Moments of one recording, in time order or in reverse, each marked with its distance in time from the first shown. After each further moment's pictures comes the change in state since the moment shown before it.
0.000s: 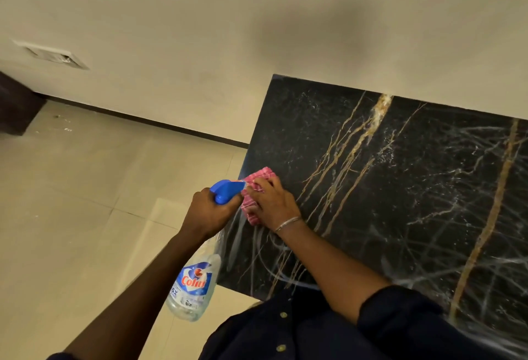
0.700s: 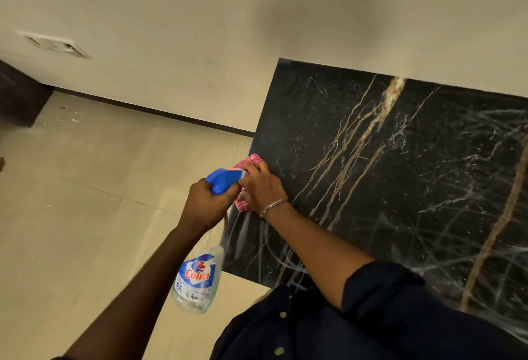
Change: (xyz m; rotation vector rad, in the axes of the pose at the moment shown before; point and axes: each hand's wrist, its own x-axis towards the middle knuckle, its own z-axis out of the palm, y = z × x) left_hand -0.008 0.000 -0.010 0.010 0.057 -0.055; right_hand 0.029 -0.026 0.003 0.170 0.111 0.014
